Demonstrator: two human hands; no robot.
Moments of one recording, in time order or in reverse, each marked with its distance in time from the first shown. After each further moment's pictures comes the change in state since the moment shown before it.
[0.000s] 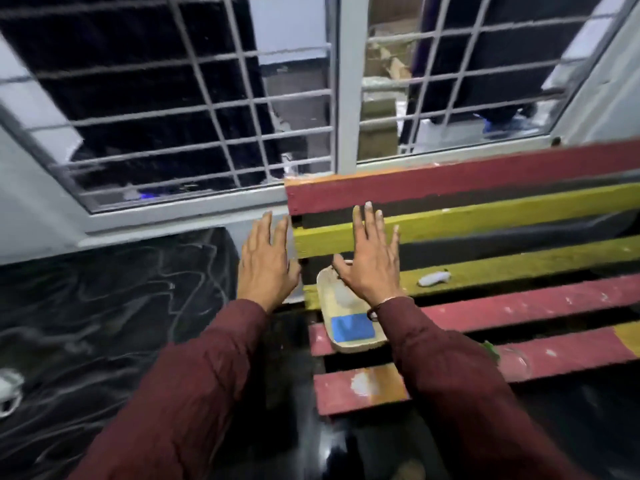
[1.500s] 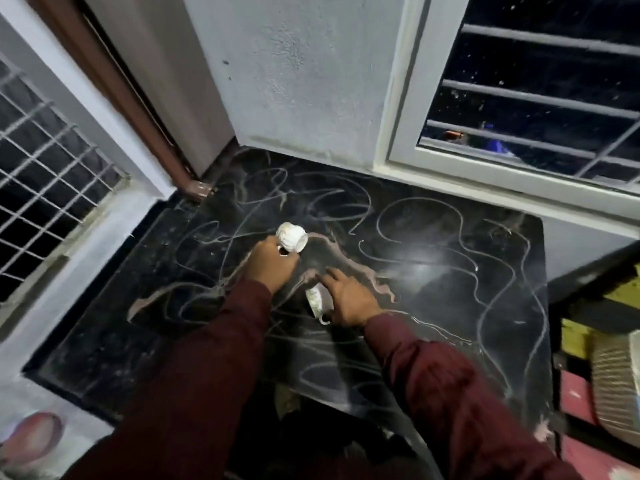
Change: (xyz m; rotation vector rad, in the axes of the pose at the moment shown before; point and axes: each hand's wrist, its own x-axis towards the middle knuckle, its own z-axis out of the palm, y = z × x) left_hand -0.163 -0.679 -0.131 -0.418 -0.010 -1.002; right_hand -0.082 -0.652 0.318 0.022 -0.964 -0.662
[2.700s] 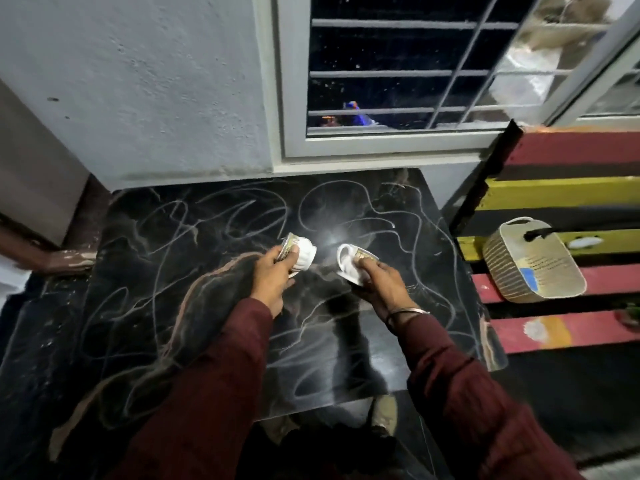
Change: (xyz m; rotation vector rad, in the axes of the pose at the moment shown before) left_hand -0.004 0.047 0.071 -0.719 -0.581 -0.006; right_hand -0.086 0.036 -0.016 1.781 0.877 0.711
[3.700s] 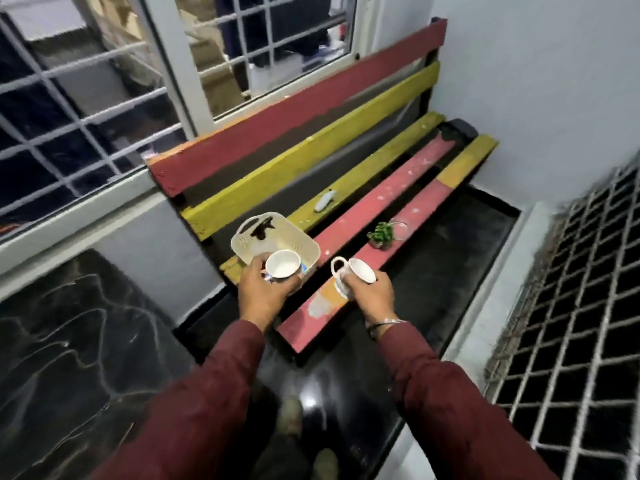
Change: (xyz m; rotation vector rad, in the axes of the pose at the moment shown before) left_hand -0.157 -0.135 0.604 0.681 -0.474 0.401; right_hand -0.029 -0.074 -0.612 0.041 0.876 -0.130
